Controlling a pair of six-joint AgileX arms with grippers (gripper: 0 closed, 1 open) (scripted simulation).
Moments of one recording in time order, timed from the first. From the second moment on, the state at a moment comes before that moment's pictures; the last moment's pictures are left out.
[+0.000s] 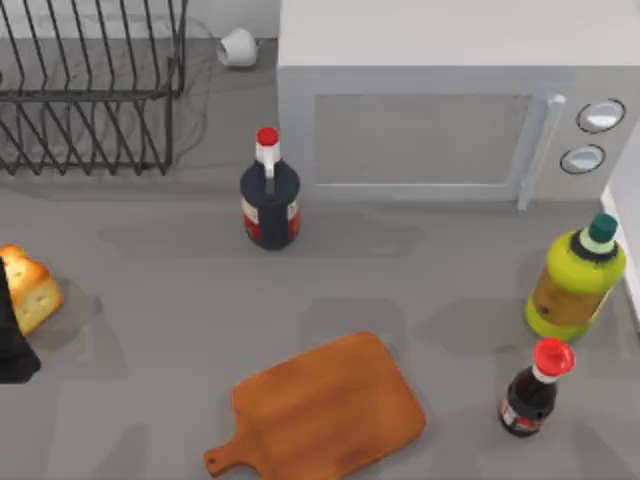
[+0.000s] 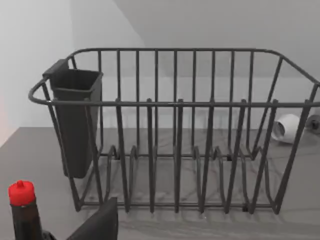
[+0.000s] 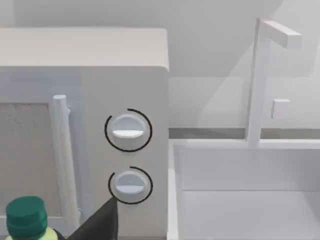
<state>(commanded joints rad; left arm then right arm) 0.00 0.00 0.00 0.00 0.00 0.00 0.00 0.00 0.00 0.00 0.00 0.00</state>
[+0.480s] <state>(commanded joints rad) 0.00 0.22 0.20 -0.15 0.00 0.11 0.00 0.00 0.00 0.00 0.00 0.00</state>
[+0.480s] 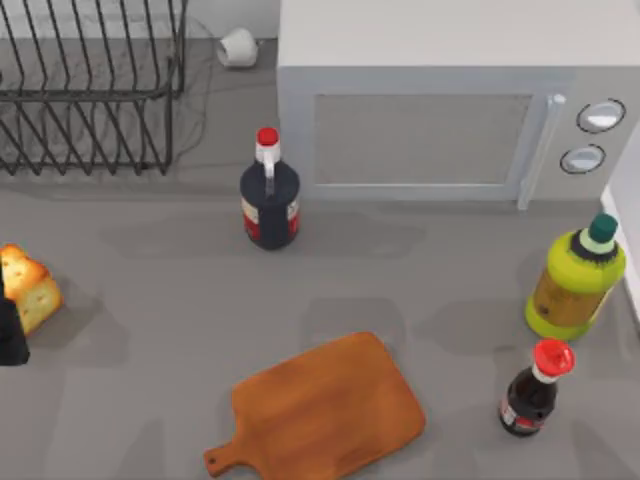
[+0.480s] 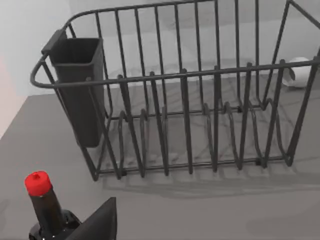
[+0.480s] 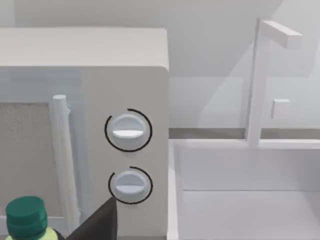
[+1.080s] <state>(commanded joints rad) 0.03 1.22 0.85 -0.69 0.01 0.47 0.00 0.00 0.00 0.00 0.00 0.00</state>
